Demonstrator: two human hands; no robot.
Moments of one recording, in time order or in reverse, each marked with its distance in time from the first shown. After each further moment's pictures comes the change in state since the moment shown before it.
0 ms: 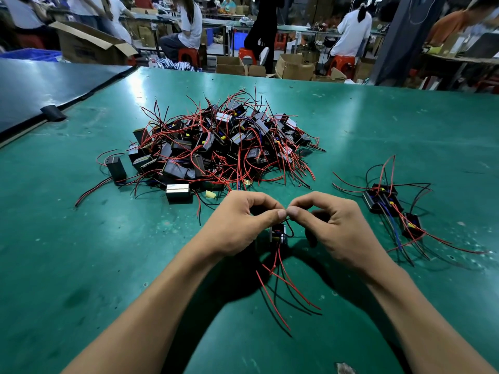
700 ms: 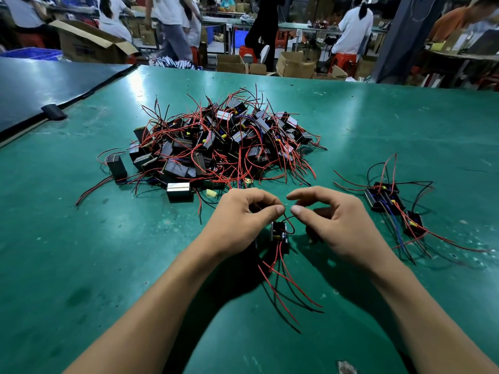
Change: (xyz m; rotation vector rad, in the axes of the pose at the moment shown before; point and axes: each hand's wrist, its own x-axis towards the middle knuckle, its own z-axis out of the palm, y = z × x) left_hand 0.000 -0.002 0.003 0.091 0.098 0.031; right_hand 0.001 0.000 -0.001 -0.015 0.019 0.083
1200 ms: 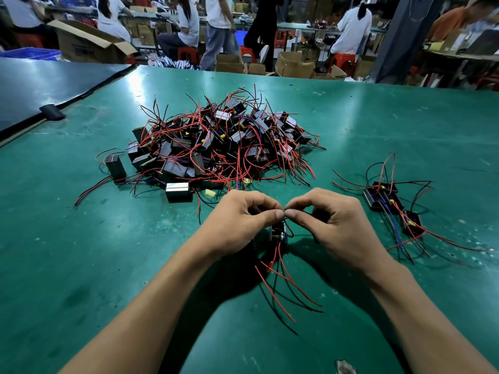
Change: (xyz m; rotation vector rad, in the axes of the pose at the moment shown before) left_hand 0.002 0.000 -0.006 -0.010 -0.102 -0.030; right_hand 0.003 0.000 0.001 -0.244 0.026 -0.338
